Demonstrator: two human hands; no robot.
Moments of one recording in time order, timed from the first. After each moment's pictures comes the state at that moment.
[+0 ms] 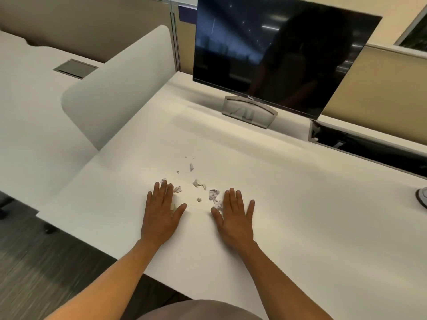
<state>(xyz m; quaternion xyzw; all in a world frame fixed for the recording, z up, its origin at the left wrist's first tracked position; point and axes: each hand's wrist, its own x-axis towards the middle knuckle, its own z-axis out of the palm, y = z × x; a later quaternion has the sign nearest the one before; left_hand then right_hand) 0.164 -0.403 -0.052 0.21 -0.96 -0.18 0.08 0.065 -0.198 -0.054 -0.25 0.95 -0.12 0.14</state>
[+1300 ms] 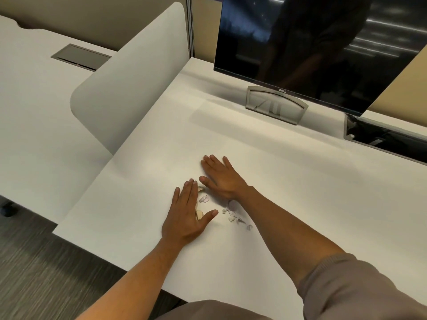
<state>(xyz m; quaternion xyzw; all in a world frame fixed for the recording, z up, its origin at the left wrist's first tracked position) 0.136 -0.446 -0.059 0.13 -0.97 -0.21 0.05 -0.036 -0.352 -0.038 -0.49 0.85 -0.10 0.19</state>
